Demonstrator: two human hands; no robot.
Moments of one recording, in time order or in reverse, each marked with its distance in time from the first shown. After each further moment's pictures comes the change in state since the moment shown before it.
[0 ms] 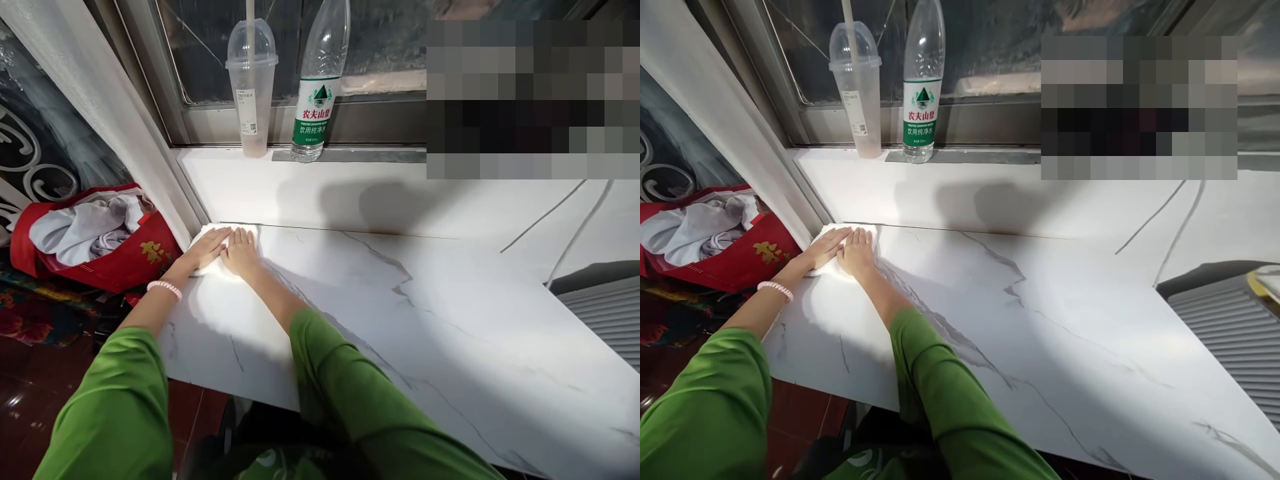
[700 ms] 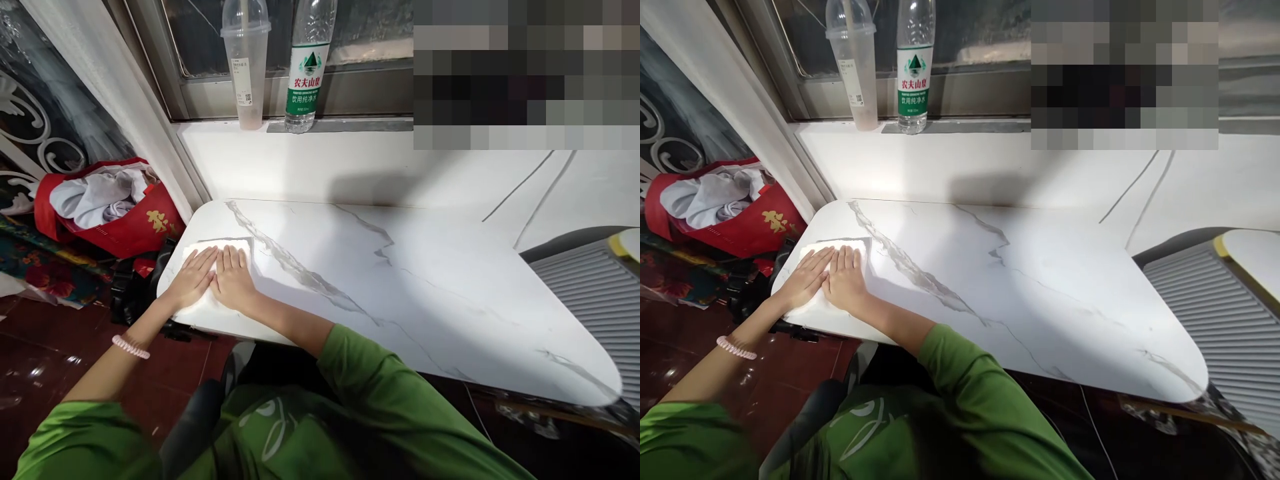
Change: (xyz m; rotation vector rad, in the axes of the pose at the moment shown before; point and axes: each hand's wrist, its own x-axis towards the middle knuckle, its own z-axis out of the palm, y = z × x) left_hand -0.154 0.120 0.007 0.015 0.067 -0.087; right_hand -0.153 -0.055 -0.033 0.025 -0.079 -0.160
